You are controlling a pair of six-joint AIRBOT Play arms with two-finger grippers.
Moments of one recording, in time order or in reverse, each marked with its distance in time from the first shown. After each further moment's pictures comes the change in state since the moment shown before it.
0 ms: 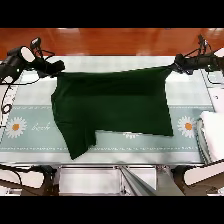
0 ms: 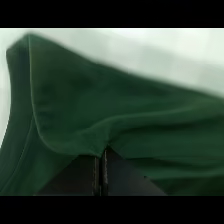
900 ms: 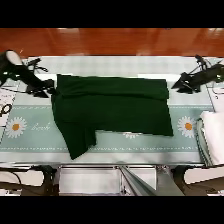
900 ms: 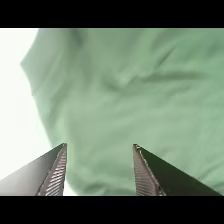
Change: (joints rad) left arm 0.146 0.067 -0.079 -0.001 -0.440 0.150; right arm -0.086 0.106 -0.147 -0.206 0.315 0.063
